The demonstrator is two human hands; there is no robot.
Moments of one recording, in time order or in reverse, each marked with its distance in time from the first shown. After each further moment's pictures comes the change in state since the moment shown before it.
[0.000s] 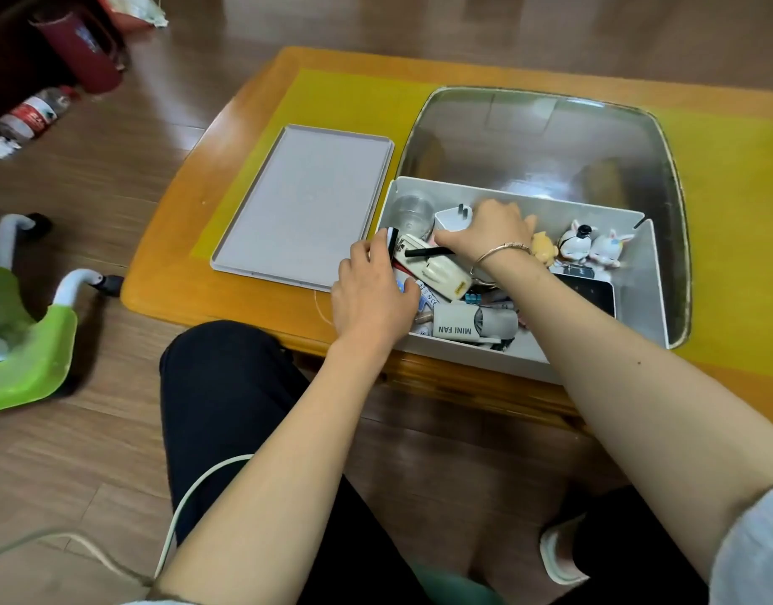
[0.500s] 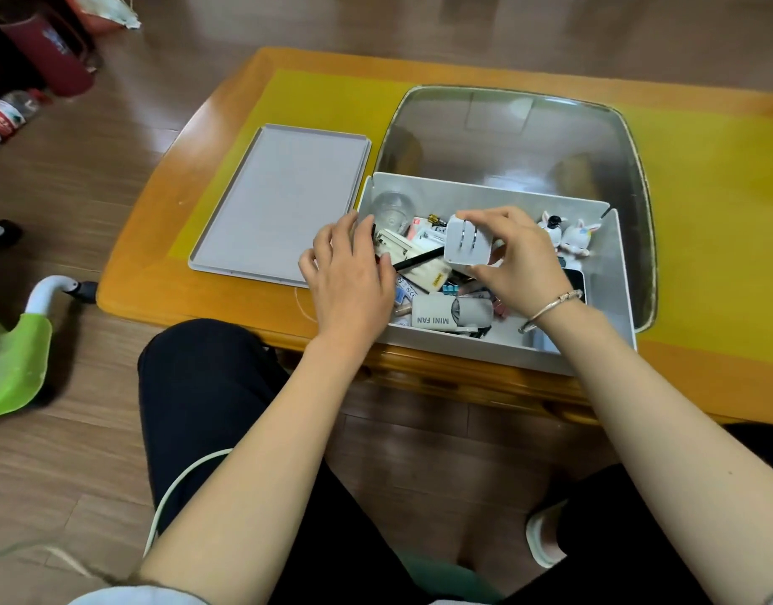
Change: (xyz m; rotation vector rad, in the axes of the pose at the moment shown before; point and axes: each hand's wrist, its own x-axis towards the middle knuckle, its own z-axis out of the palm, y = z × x) left_hand -0.008 0.001 -0.004 0.048 0.240 0.168; right_hand -0.063 0.061 -0.033 0.323 0.122 -0.443
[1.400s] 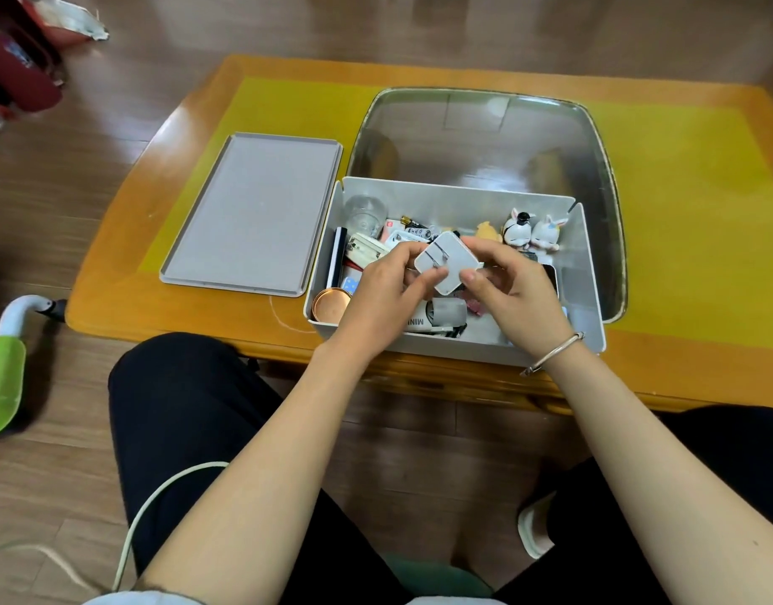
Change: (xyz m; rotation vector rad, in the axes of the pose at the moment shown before) left_hand -0.002 0.043 0.007 -0.763 -0.430 0.111; right_hand -0.050 -0.008 -0.012 0.580 0.017 0.187
